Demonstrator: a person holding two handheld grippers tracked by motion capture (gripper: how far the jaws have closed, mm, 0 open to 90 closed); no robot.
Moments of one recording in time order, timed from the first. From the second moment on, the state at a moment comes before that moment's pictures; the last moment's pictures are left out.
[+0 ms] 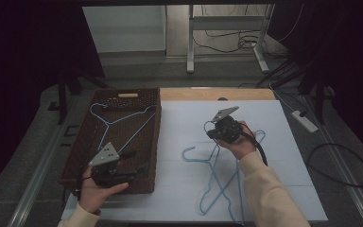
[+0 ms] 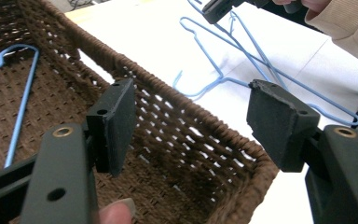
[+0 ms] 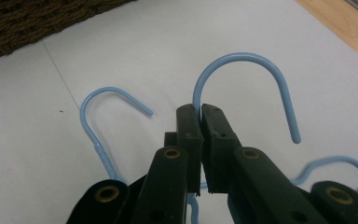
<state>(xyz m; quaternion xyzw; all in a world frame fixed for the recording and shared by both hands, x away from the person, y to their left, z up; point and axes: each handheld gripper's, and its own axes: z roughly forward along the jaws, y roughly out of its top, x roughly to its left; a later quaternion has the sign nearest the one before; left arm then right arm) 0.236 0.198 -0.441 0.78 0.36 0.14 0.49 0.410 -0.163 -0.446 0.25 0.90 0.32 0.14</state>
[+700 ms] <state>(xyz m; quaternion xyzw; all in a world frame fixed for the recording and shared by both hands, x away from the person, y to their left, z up) 0.248 0.140 -0.435 0.80 0.34 0.11 0.47 0.397 -0.171 -0.441 0.26 0.89 0.34 0.16</state>
